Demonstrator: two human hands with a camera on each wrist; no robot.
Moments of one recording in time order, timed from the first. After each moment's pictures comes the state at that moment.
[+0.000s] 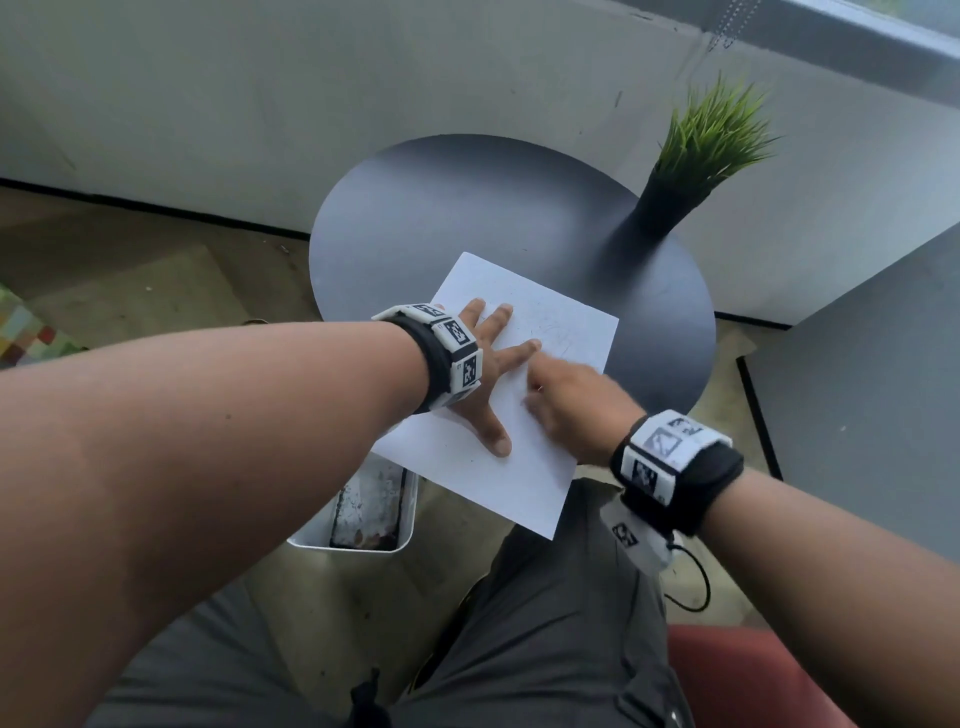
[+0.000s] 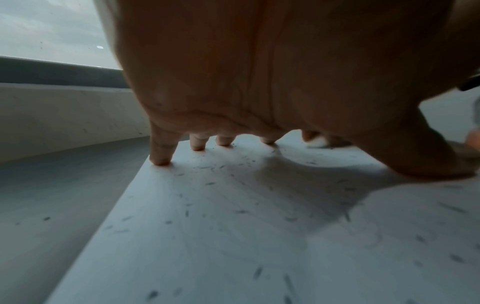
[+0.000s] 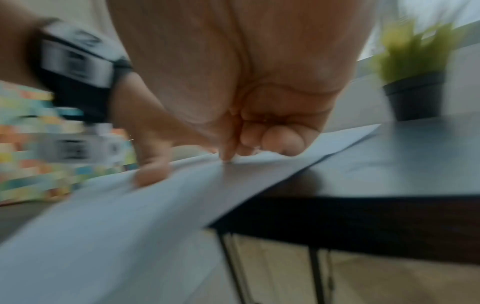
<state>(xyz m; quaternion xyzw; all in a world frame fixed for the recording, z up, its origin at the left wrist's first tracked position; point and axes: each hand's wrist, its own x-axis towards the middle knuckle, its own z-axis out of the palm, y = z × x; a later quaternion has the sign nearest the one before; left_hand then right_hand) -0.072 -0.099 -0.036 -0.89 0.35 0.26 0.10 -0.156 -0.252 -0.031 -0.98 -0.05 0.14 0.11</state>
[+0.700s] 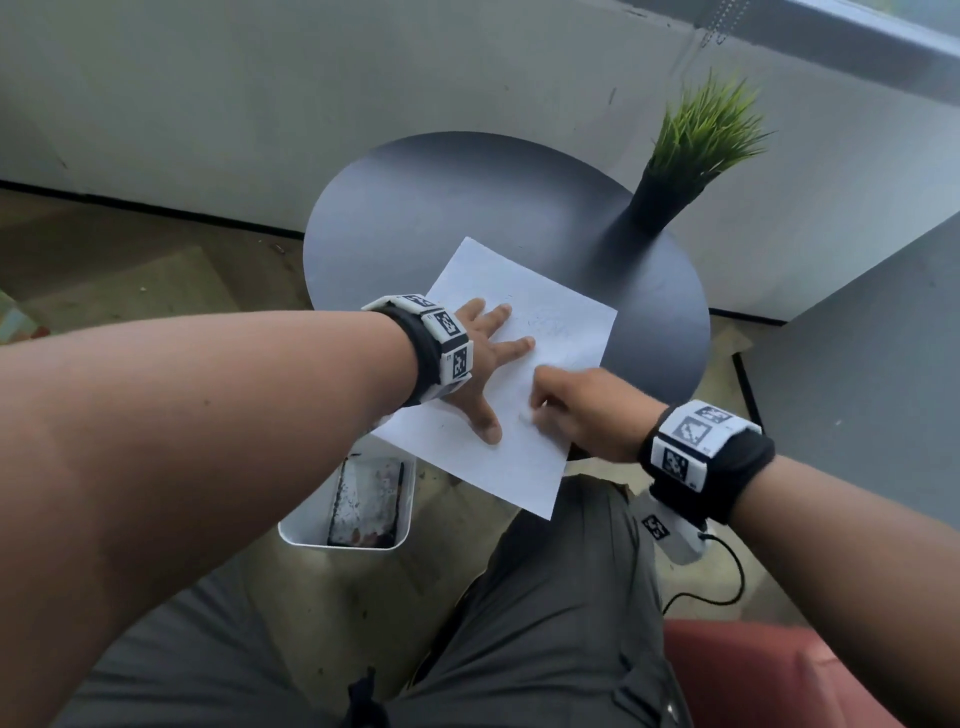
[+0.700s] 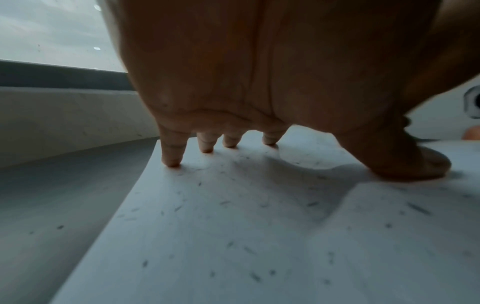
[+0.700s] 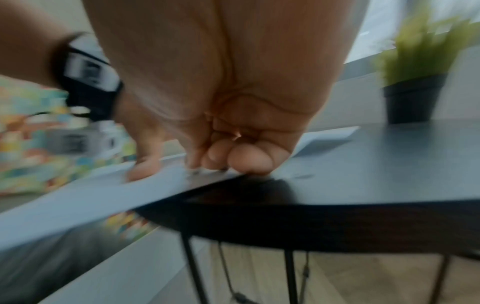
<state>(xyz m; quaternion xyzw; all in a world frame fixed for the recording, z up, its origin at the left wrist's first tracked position) -0.069 -0.098 -0.034 -0.89 0.37 0.26 0.09 -0.165 -0.270 -0.016 -0.96 -0.10 0.21 0.13</state>
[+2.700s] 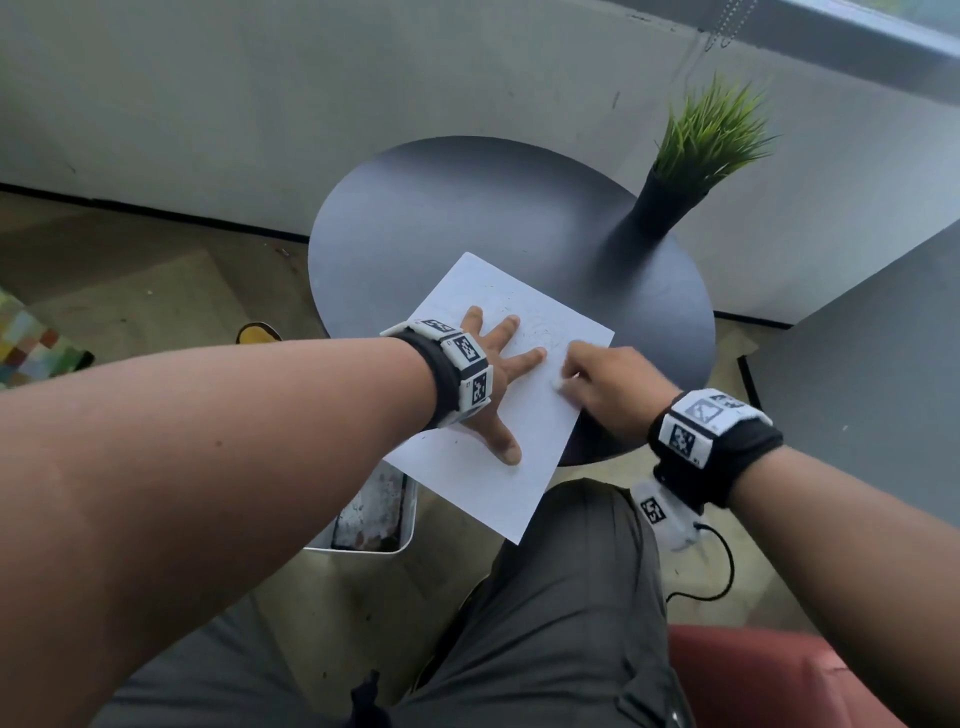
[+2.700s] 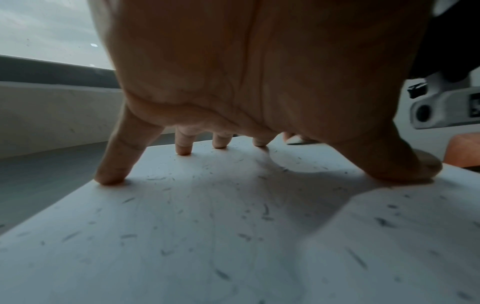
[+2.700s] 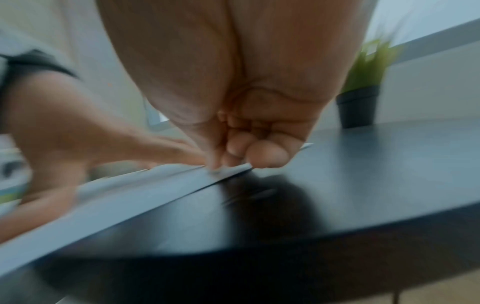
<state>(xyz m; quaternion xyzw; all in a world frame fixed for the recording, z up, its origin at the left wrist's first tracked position) -0.089 -0.106 -0.025 -0.89 0.34 0.27 0.09 -0.145 -0.290 -0.019 -0.98 0.01 0.16 0.11</state>
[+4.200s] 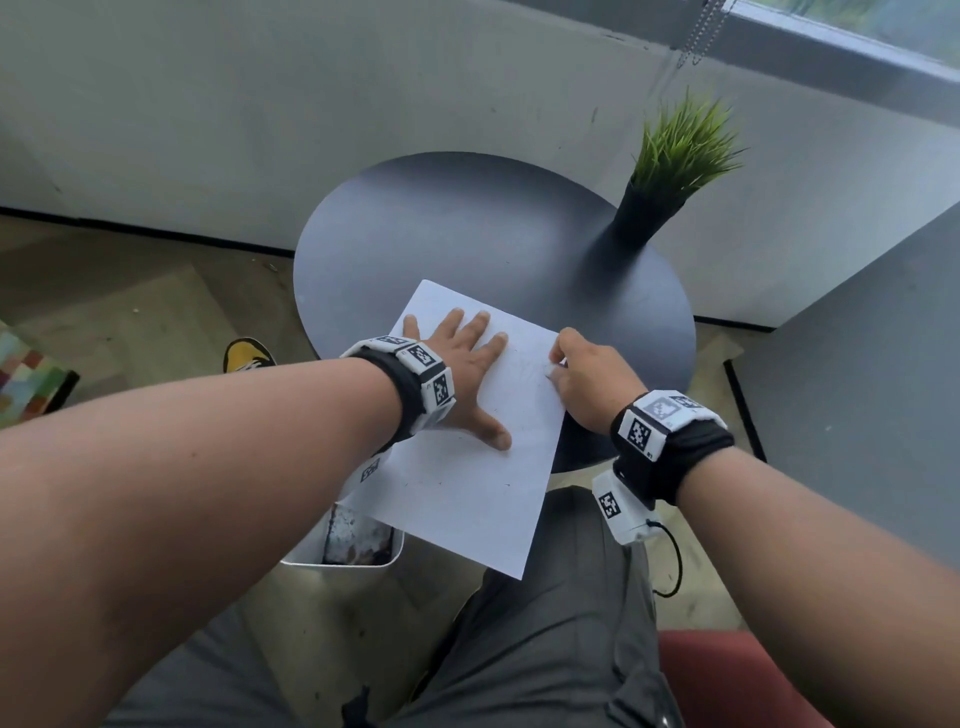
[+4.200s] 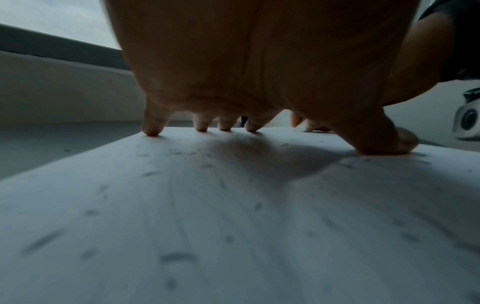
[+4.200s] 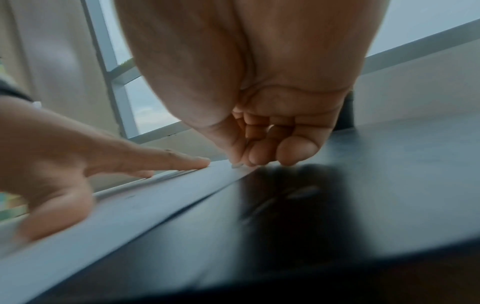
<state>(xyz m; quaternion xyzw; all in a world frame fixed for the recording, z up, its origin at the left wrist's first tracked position) -0.076 -0.095 -0.046 -0.92 0.32 0.23 0.02 -0.135 -0.283 -0.026 -0.98 0.10 0.11 0.16</state>
